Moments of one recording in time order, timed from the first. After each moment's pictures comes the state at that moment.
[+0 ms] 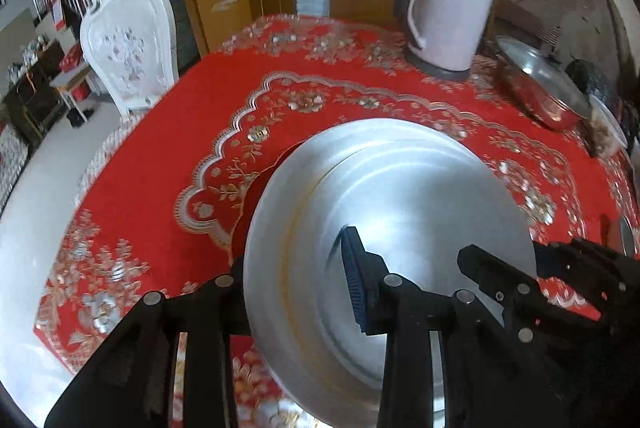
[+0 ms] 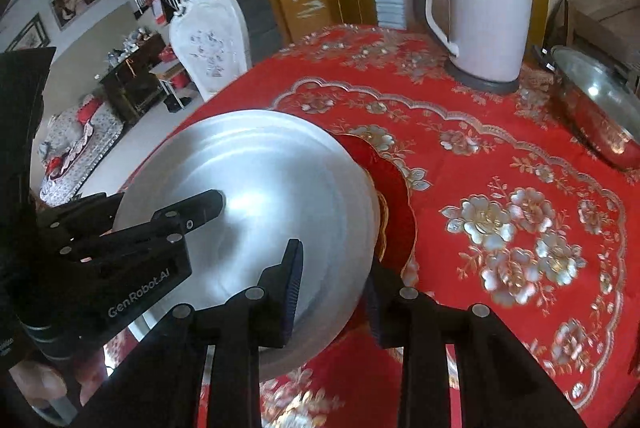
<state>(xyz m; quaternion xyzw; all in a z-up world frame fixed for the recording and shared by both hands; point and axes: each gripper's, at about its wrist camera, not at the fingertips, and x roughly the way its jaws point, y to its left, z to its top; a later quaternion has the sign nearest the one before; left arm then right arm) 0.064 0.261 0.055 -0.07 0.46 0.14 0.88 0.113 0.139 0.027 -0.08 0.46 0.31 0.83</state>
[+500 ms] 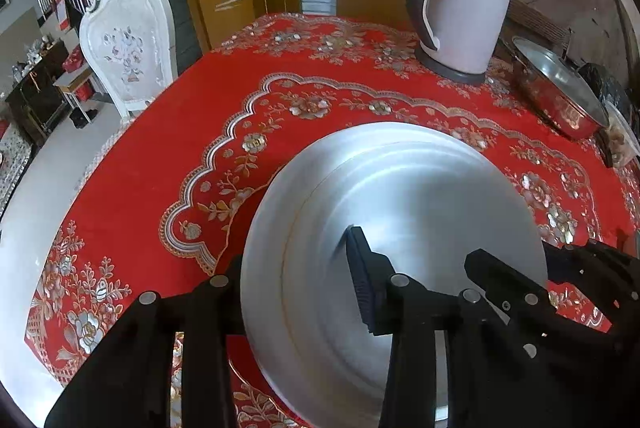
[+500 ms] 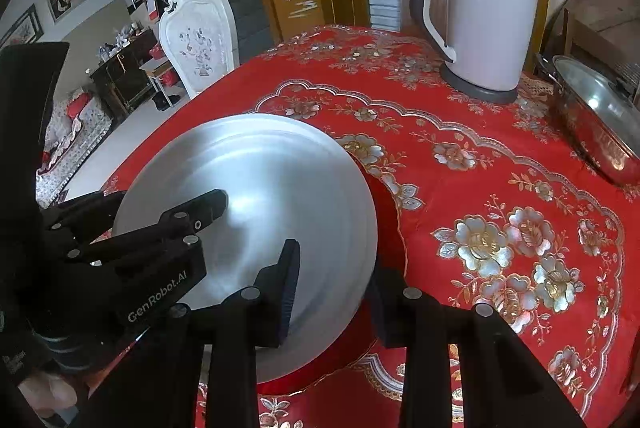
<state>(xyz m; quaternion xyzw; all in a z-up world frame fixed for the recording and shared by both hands) 0.085 0.262 0.039 -0.06 0.45 0.16 0.88 0.127 0.148 0.018 -0.10 0.45 0.30 0.84</state>
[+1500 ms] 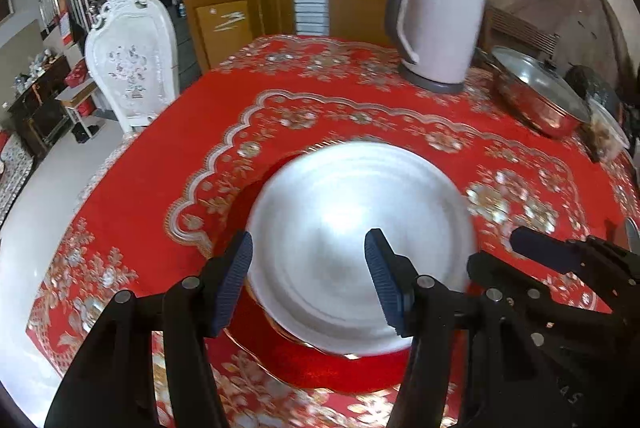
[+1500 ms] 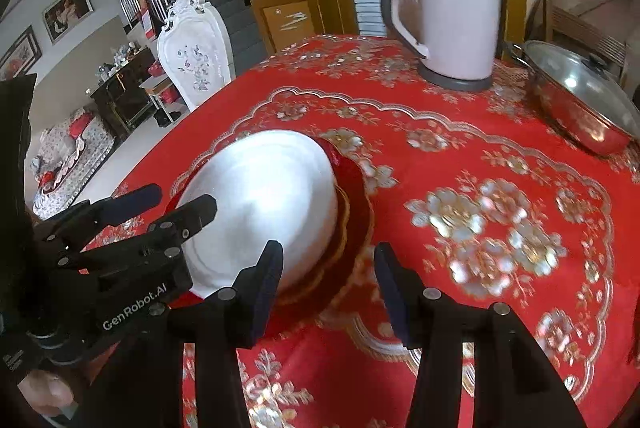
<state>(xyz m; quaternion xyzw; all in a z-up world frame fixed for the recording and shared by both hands) 0.056 0.233 0.054 -0.05 0.42 0.14 0.90 0.105 0.101 0.030 -0.07 0.44 0.29 0.85</state>
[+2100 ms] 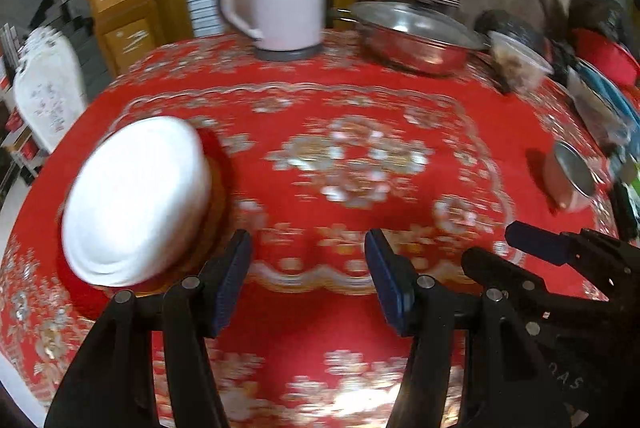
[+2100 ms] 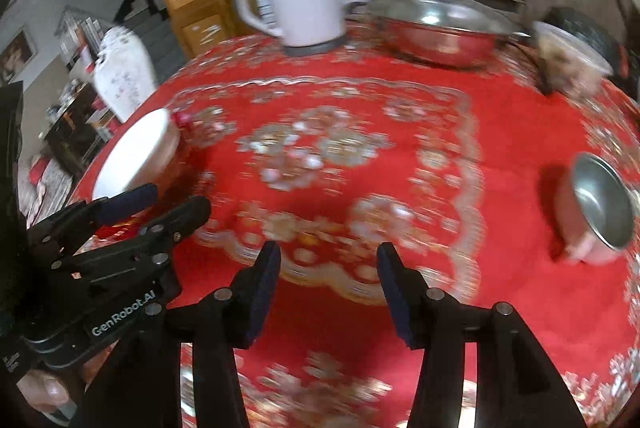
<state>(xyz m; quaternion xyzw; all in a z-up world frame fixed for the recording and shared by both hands) 0.055 0.071 0.040 0.00 0.42 0.02 0.91 0.077 -0.077 0.019 -0.02 0.45 0.18 0.87</state>
